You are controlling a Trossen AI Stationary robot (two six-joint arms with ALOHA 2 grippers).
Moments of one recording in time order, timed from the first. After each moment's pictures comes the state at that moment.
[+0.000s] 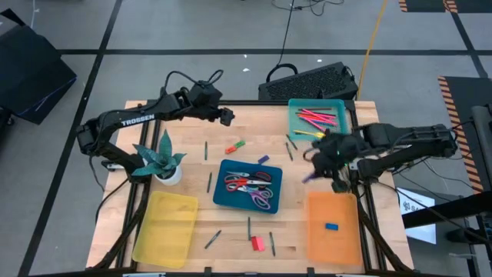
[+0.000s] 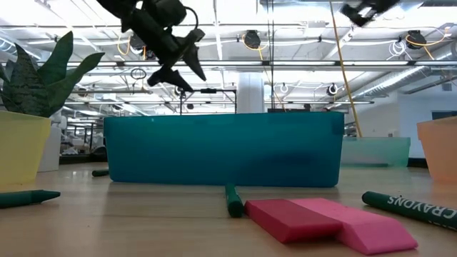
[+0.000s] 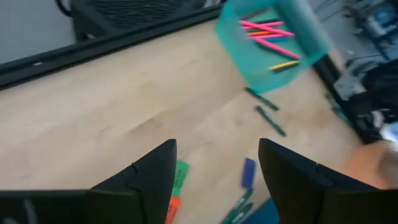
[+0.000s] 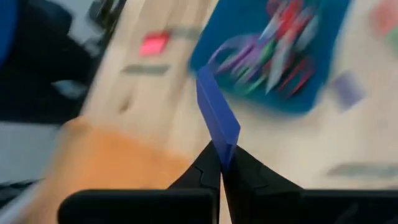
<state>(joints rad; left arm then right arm) 0.52 1.46 1.17 -0.44 0.11 -0.59 0.11 1.03 1.13 -1.06 -0.25 -0.03</state>
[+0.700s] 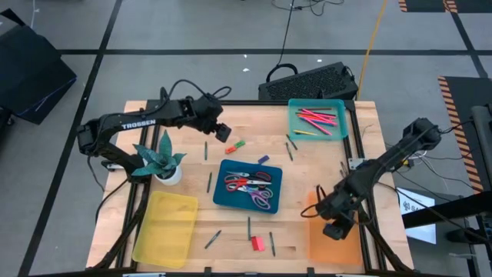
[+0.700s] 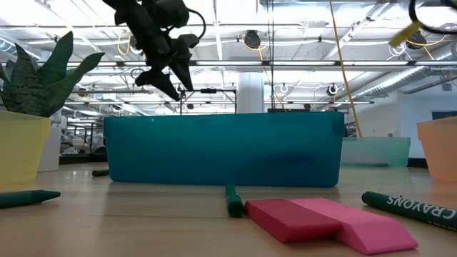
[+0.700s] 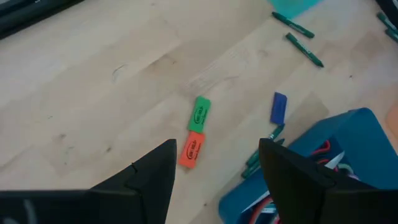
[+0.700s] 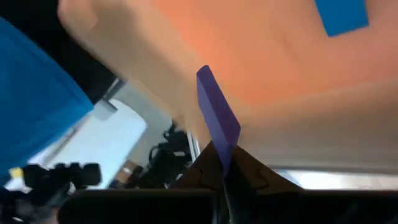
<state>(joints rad) 0.41 1.46 1.17 -0.65 0.05 -0.53 0.63 1.23 0.67 -0.58 -0.74 1.53</state>
